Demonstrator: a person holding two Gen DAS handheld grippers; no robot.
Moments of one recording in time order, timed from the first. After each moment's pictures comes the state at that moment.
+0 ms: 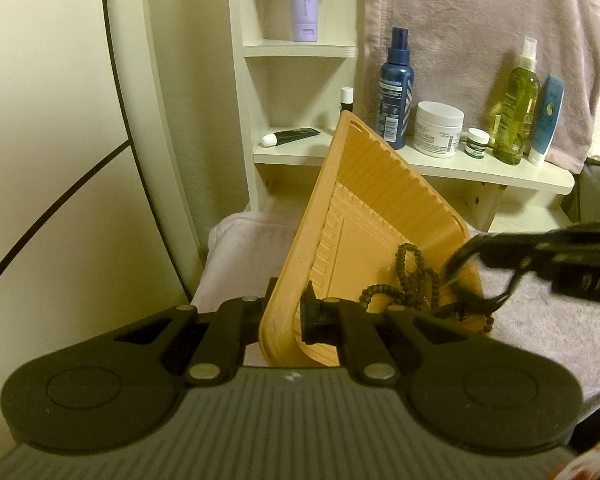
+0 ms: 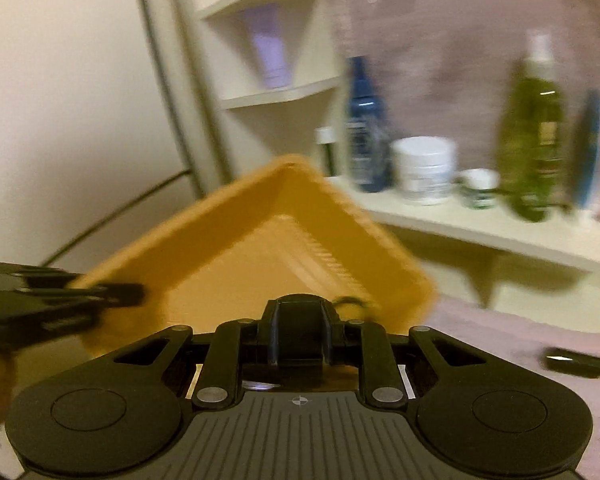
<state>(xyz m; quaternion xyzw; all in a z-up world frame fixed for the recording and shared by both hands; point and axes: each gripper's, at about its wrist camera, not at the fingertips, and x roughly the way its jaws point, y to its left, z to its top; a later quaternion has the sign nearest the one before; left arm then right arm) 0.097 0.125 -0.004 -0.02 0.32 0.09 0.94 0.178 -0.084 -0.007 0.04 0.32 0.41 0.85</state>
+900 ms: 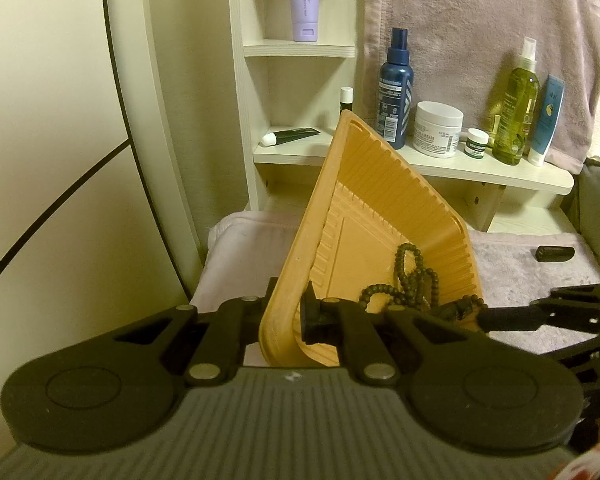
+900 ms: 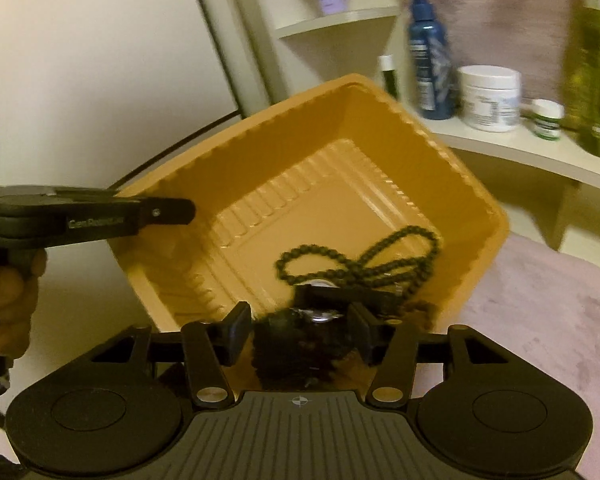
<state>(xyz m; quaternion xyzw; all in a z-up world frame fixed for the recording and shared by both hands) 0.098 0.125 -0.005 -0.02 0.32 0.09 0.94 0.165 -0.087 -0.040 0.02 0.37 0.43 0.82</state>
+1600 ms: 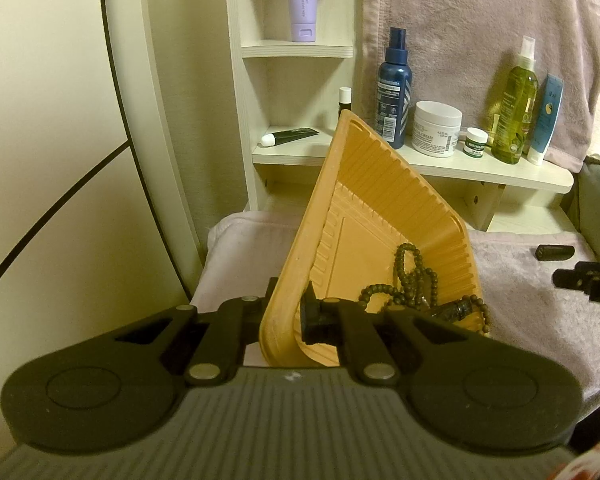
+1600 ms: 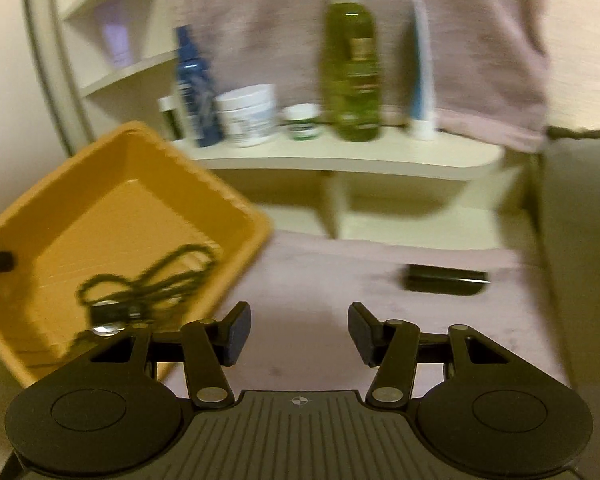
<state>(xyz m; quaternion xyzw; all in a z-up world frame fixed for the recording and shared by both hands) 0.098 0.124 -0.006 -0.02 0.32 0.09 0.94 0.199 -0.197 -0.045 0.04 0.37 0.22 0.90</state>
